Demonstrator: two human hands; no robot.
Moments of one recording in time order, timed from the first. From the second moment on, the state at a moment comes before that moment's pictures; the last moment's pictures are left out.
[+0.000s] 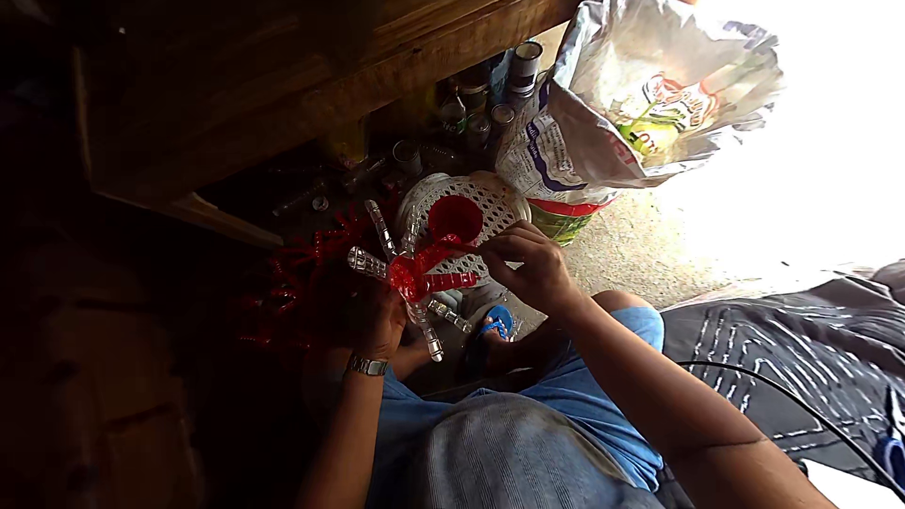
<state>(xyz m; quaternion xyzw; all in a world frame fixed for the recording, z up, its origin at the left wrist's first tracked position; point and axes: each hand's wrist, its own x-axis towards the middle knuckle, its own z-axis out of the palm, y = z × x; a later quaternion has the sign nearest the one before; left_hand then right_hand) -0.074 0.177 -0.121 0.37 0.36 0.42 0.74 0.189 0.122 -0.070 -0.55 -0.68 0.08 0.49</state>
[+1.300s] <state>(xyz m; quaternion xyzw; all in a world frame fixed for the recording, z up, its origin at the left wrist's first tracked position) -0.071 0.175 -0.117 0.35 0.35 0.43 0.76 0.174 0.121 -0.072 -0.53 -0.70 0.07 0.47</state>
